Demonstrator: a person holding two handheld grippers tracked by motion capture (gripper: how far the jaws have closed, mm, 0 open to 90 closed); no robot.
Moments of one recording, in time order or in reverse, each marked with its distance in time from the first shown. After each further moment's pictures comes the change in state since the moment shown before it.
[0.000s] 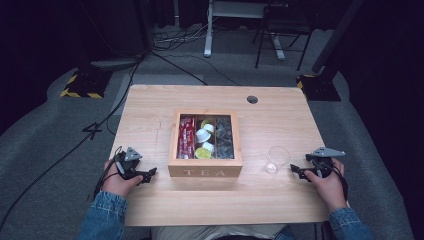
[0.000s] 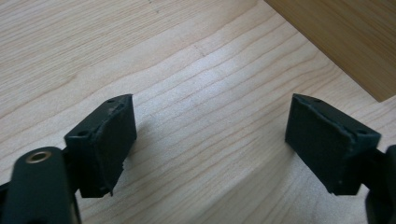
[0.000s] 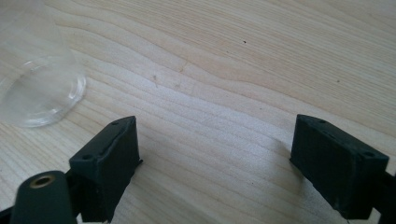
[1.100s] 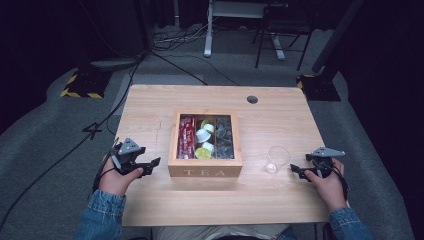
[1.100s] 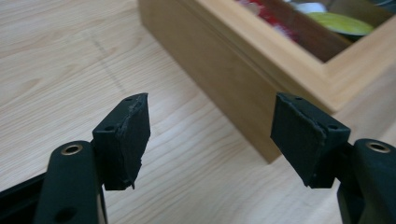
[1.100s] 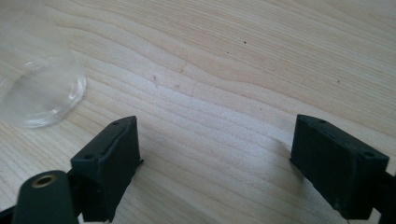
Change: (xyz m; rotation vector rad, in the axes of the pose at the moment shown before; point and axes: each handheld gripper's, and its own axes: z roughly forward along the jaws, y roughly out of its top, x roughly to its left) left arm -0.025 0.041 -0.046 -0.139 -0.098 0.008; right arm 0.000 0.000 0.000 0.000 0.000 0.001
